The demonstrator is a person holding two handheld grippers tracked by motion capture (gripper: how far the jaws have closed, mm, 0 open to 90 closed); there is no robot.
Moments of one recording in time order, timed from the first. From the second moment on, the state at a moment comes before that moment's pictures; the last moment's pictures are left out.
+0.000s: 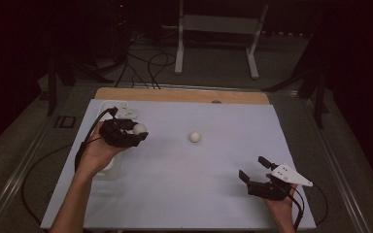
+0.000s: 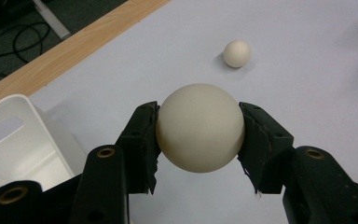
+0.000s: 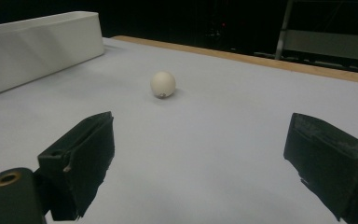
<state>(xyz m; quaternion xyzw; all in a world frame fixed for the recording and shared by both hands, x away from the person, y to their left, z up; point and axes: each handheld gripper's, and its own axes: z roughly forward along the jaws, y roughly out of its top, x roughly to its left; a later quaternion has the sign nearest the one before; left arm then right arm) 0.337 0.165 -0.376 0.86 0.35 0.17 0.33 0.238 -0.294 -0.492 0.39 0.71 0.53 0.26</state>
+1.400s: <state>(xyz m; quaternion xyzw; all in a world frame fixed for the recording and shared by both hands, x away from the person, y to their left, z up) 0.341 0.189 -0.380 0.86 0.38 0.17 0.31 0.237 -0.293 -0.492 0.39 0.71 0.53 0.26</state>
